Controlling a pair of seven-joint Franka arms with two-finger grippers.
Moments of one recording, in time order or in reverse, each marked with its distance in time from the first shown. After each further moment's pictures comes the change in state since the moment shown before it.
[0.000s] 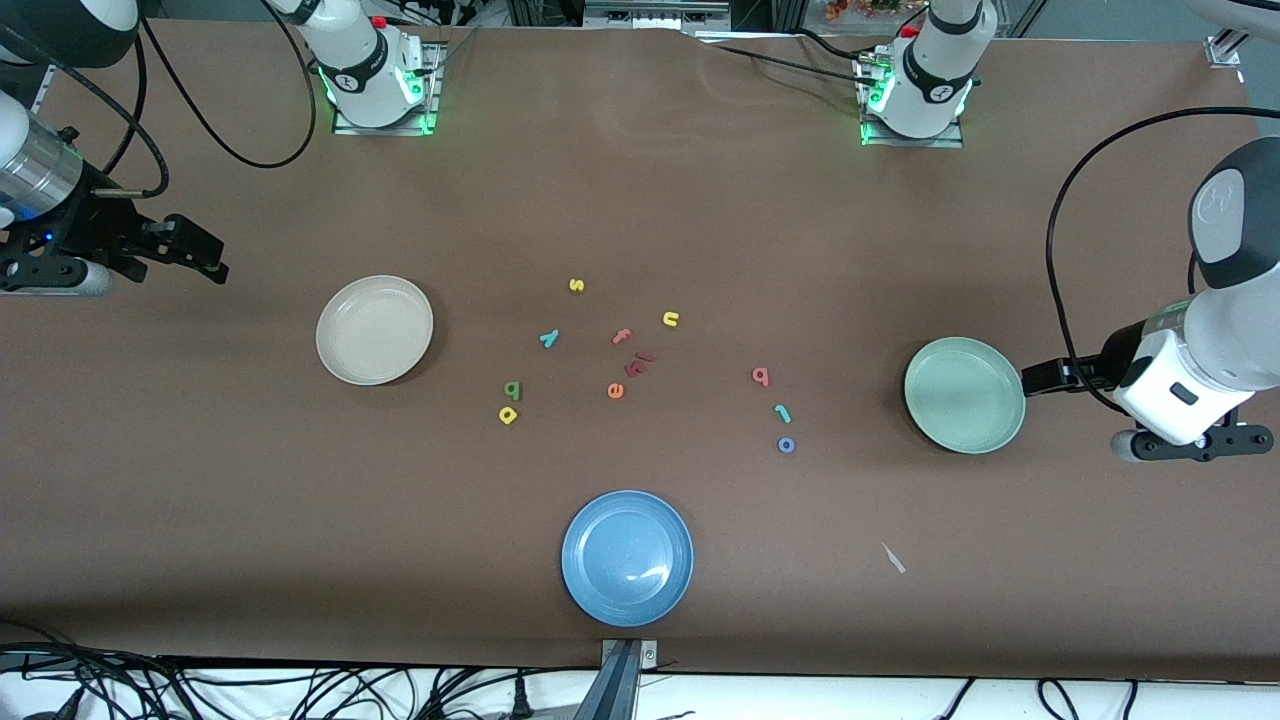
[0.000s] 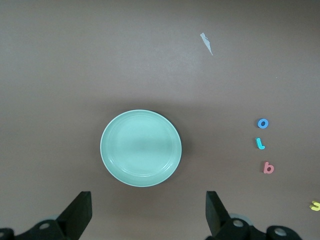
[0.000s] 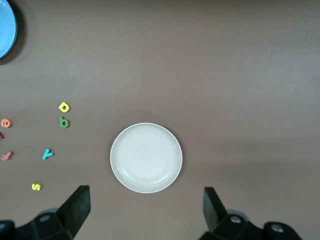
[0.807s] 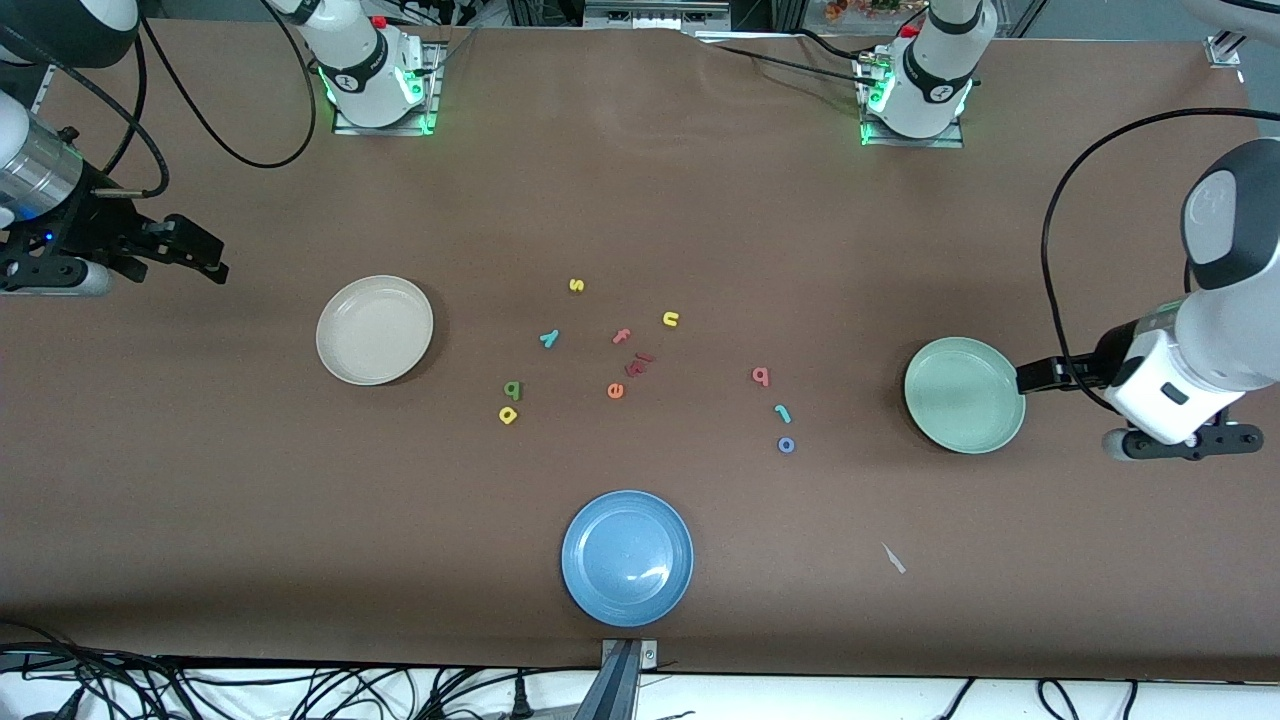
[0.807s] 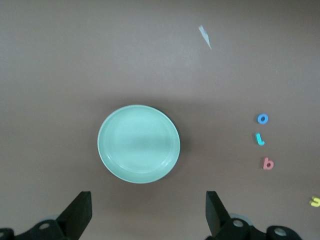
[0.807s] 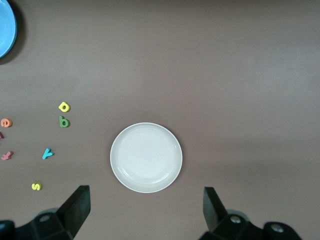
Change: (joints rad) left arm -0.015 0.003 -0.005 -0.022 -0.001 -0.014 -0.006; right arm 0.000 0.000 0.000 0.000 0.000 -0.004 0.000
